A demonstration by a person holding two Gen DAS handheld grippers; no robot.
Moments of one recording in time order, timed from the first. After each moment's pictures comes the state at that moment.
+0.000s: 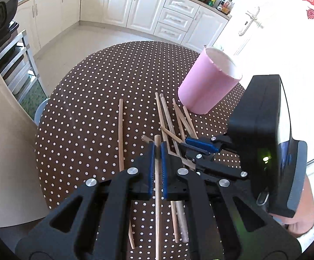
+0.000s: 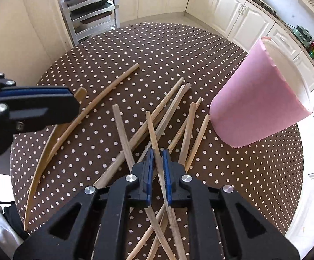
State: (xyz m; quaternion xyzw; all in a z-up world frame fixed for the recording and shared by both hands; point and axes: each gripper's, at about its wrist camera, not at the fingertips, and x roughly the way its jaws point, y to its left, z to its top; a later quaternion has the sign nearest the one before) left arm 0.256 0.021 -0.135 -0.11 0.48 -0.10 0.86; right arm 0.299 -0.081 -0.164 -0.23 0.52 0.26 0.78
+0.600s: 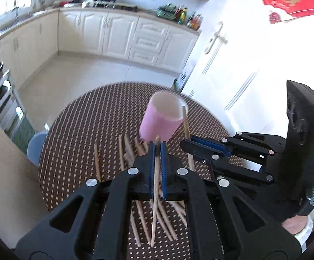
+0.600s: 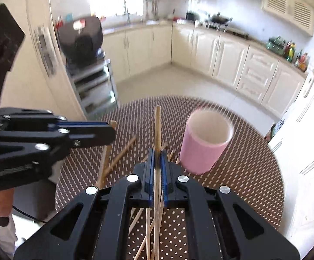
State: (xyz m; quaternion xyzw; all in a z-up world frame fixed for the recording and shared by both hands) left arm 0.245 -0.007 -0.034 -0.08 0.40 -0.18 0.89; right arm 0.262 -0.144 -0.035 -0.10 0.37 0.27 0.88
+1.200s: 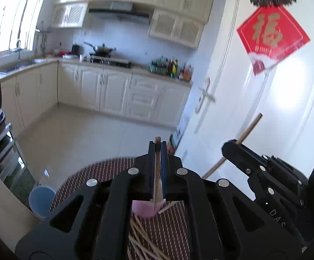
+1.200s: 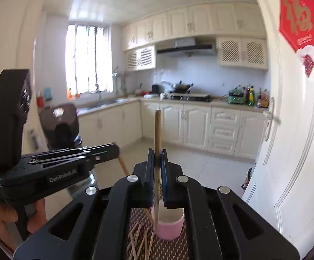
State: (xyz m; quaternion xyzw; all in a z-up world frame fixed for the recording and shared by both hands) left arm 0.269 -0.025 0.074 -0.09 0.22 -0.17 0.96; right arm 0.251 -0.203 0.066 0.00 0.14 0.18 0.97
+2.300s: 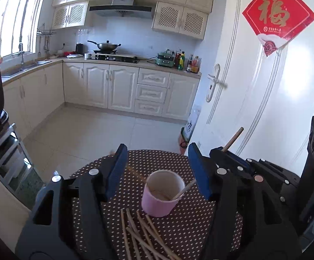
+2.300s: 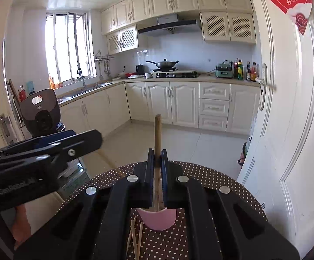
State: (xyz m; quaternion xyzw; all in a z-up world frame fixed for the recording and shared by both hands) left arm 0.285 -0.034 0.020 -0.05 0.25 -0.14 0.96; right arm 0.282 -0.206 0.011 0.02 0.23 0.14 0.96
